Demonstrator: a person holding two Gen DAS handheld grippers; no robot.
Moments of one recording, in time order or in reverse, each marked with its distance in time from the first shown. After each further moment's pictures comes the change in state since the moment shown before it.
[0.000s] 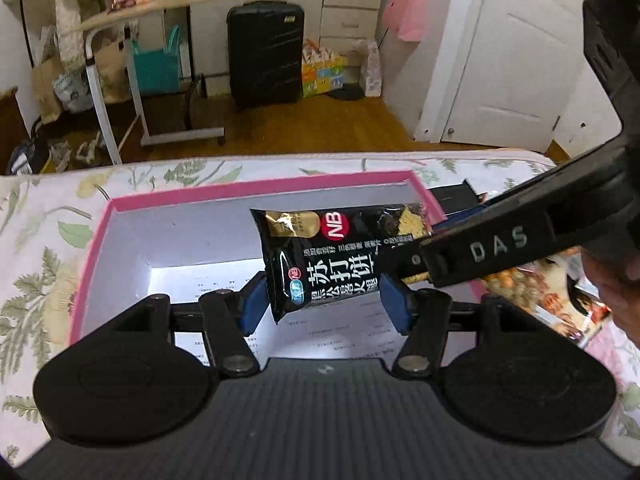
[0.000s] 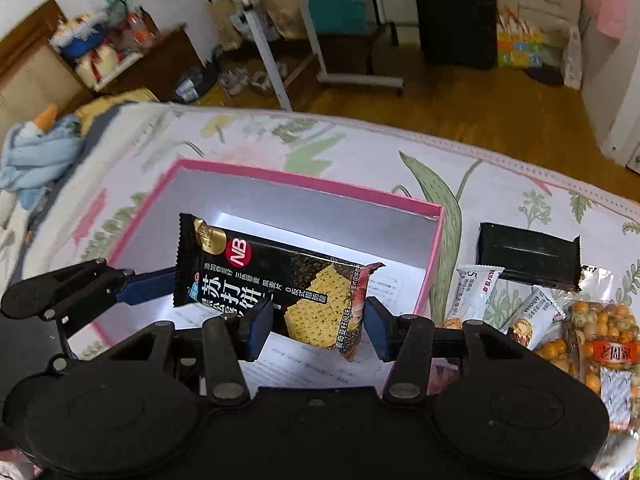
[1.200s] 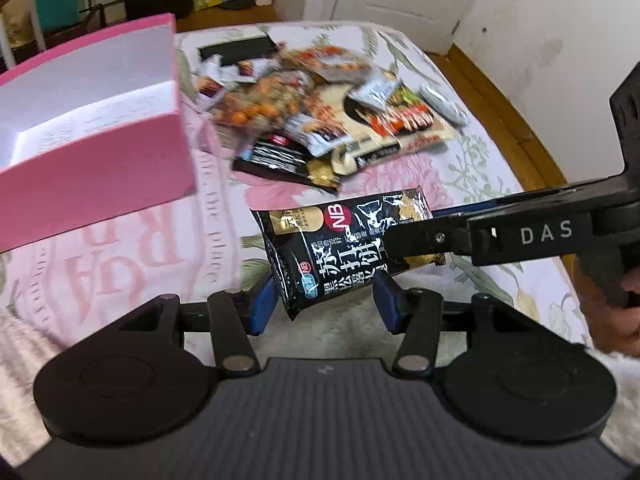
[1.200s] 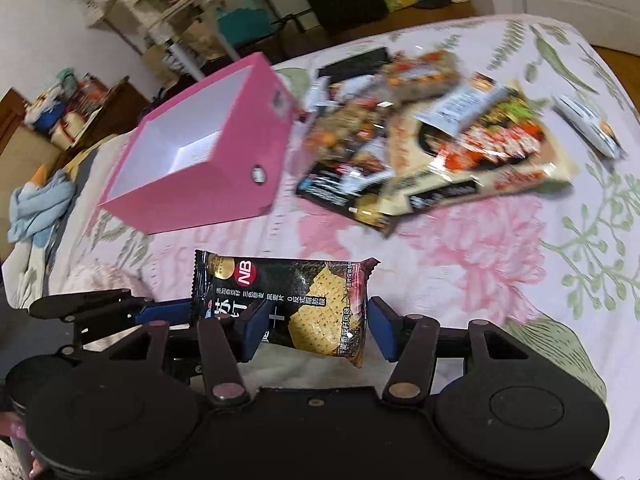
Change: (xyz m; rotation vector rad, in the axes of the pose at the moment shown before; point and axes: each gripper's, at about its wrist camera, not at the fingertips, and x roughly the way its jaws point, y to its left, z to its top) left arm -0.099 -0.172 -0.131 0.063 0.245 -0.250; right arm -0.139 -0.069 -0.258 0.339 -0.070 0.033
